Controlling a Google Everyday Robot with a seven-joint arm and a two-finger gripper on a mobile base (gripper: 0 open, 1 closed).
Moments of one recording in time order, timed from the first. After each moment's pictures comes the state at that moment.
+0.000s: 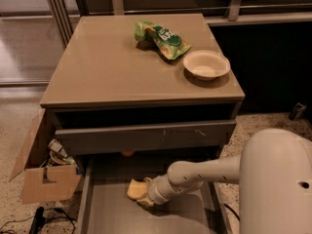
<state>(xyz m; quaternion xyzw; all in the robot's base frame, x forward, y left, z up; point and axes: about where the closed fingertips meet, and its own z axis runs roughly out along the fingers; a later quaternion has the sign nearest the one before) 0.472 0.058 0.350 -0.58 0.74 0.28 0.21</state>
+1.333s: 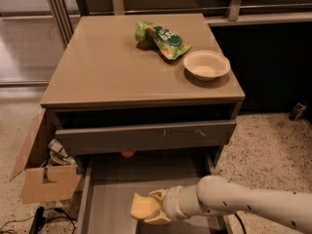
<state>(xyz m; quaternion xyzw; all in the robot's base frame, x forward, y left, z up) 0.398 0.017 0.488 -0.60 0.68 0.26 0.32</state>
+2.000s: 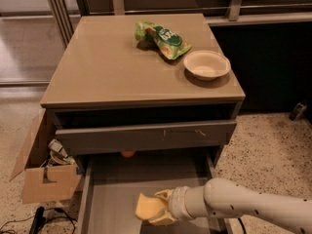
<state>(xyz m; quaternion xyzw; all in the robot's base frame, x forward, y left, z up) 0.399 -0.003 0.491 -0.58 0.70 0.25 0.33</state>
